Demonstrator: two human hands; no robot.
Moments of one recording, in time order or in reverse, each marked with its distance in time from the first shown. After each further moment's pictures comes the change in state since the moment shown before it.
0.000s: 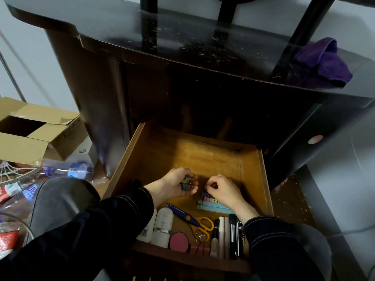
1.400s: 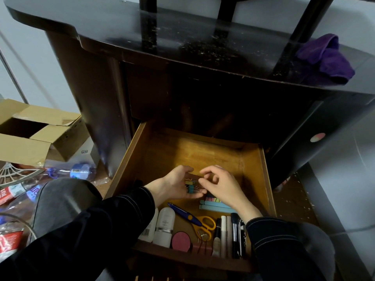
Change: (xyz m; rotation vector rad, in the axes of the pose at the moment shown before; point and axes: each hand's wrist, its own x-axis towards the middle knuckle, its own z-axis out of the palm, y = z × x) left_hand -0.019 0.006 0.008 -0.087 -0.122 -0.143; right_hand -0.017 -0.027 -0.015 0.240 0.125 -0.176
